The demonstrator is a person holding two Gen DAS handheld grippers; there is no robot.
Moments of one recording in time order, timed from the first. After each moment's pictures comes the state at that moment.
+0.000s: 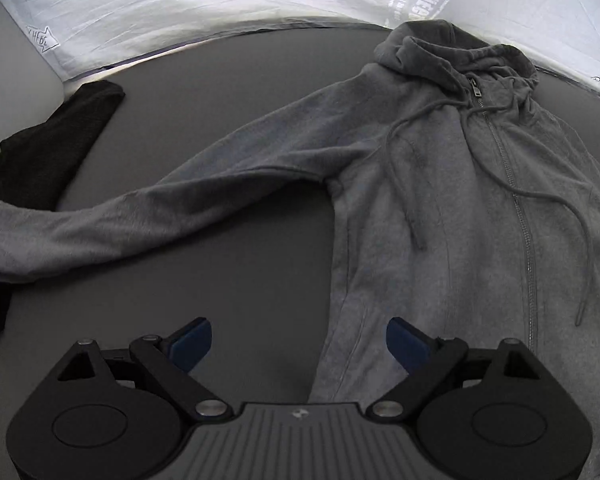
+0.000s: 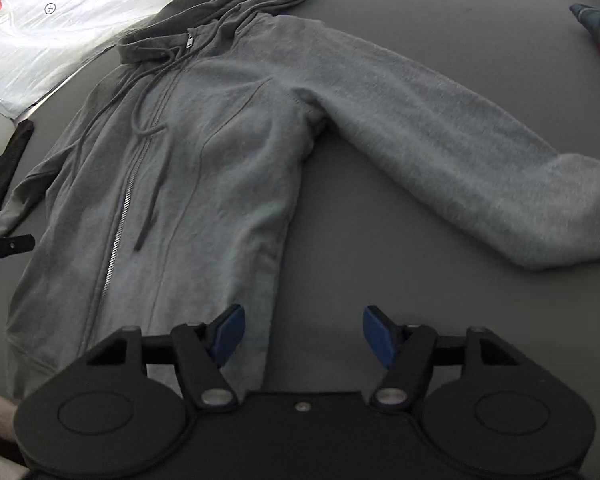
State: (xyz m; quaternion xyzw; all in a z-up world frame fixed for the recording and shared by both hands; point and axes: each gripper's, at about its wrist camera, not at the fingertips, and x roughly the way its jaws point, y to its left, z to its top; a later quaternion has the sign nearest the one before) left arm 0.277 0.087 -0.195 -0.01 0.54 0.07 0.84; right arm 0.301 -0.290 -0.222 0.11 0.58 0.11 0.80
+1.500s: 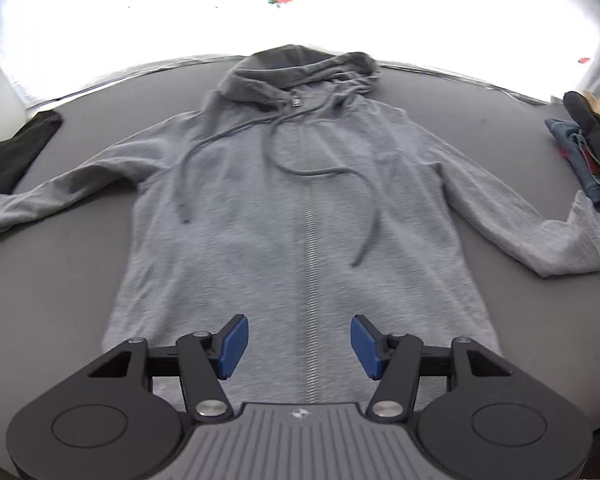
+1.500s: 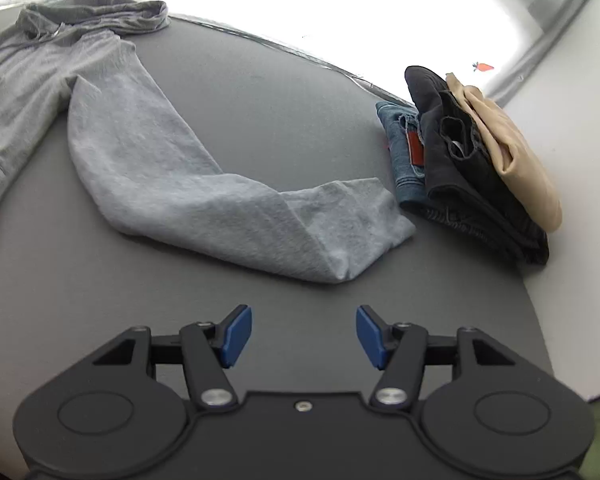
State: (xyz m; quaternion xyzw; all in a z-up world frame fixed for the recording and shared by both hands) left arm 0.212 -0.124 -0.145 -0.01 0.48 0.00 0.88; right arm 0.253 -0.483 -0.210 -0.21 0.44 -0.05 0.87
